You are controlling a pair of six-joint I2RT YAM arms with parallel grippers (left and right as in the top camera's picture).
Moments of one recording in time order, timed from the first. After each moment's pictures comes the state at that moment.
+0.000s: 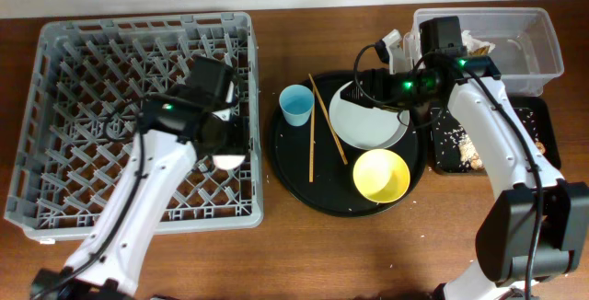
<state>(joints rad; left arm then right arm) -0.32 1.55 1.40 -1.11 -0.05 -0.27 0.07 1.79 1.48 -0.83 -0.79 0.12</state>
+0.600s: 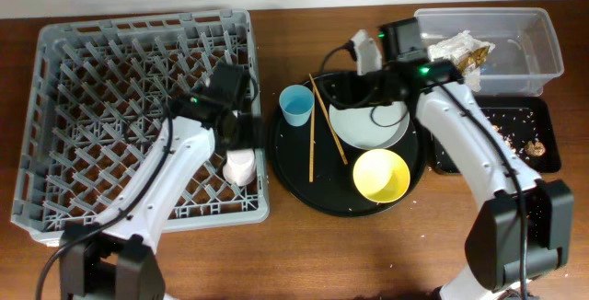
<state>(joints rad) -0.34 1.68 1.36 -0.97 -0.11 -0.41 0.25 1.79 1.48 -0.68 -0.49 0.18</state>
